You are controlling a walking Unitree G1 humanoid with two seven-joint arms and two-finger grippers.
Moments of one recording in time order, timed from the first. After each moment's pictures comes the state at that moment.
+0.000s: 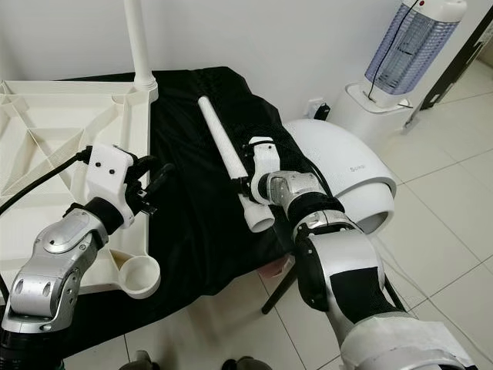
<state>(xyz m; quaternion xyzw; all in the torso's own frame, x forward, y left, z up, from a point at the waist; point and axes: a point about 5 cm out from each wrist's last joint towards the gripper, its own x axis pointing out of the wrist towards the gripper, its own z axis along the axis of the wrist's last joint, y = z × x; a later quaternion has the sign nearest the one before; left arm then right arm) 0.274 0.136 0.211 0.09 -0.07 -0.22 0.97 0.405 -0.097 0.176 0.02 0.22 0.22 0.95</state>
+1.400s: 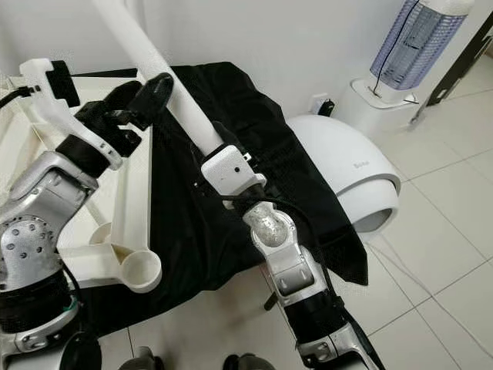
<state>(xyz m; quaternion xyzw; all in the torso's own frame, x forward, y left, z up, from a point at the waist) 0.275 0.122 0.296 -0.21 -0.16 -0.31 0.91 0.284 -0.043 0.227 -0.21 -0.32 0.25 0.89</state>
